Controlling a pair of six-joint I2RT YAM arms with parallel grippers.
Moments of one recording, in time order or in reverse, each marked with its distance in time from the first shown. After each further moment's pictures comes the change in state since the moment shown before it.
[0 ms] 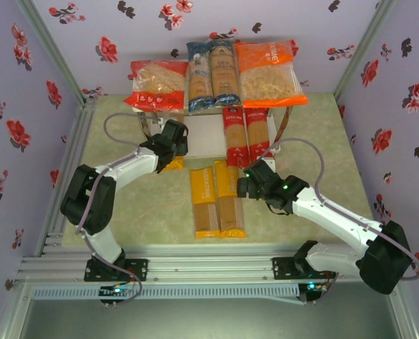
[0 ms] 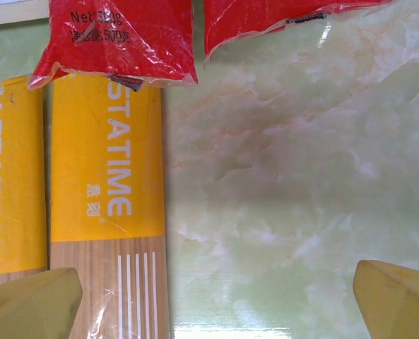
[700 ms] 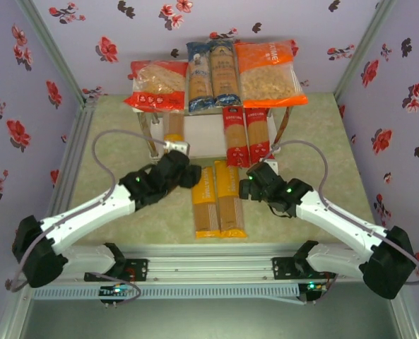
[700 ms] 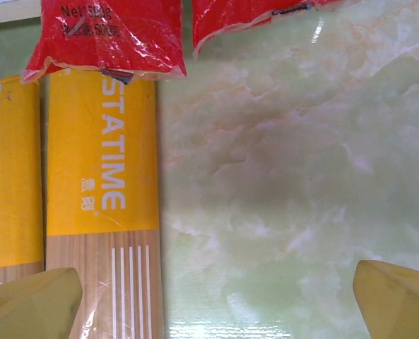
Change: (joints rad) left arm -0.397 -0.533 -0.227 -0.254 0.043 -0.152; right arm -0.002 -0.061 -0.041 0.000 0.000 0.009
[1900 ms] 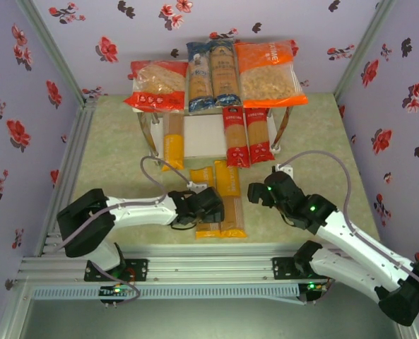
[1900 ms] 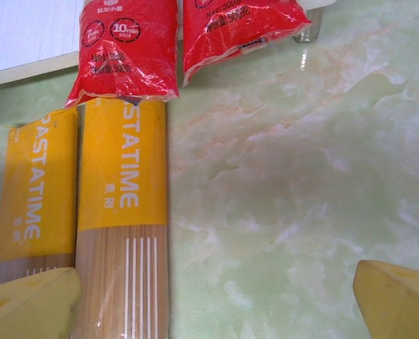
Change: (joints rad) left arm -0.191 0.400 -0.063 0.070 0.139 -0.478; right arm -0.005 -0.276 -0.085 -0.027 0.008 0.010
